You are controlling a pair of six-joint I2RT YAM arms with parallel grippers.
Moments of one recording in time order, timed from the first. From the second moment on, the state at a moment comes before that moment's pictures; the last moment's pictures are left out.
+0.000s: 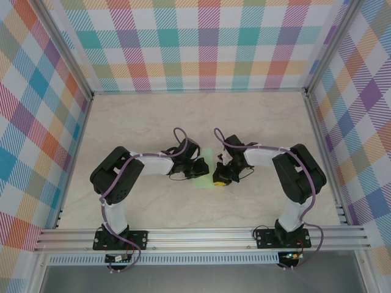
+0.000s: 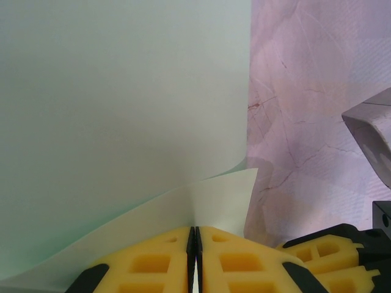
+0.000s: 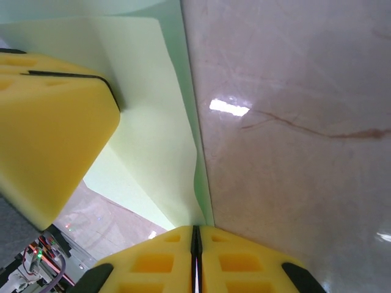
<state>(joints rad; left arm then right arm) -0.71 1.87 0.97 -0.05 0.38 -0.89 0.55 1.77 0.93 -0.53 -0.62 0.60</state>
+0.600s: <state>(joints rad) -0.71 1.87 0.97 -0.06 0.37 -0.89 0.59 1.68 0.89 -0.47 -0.57 0.63</state>
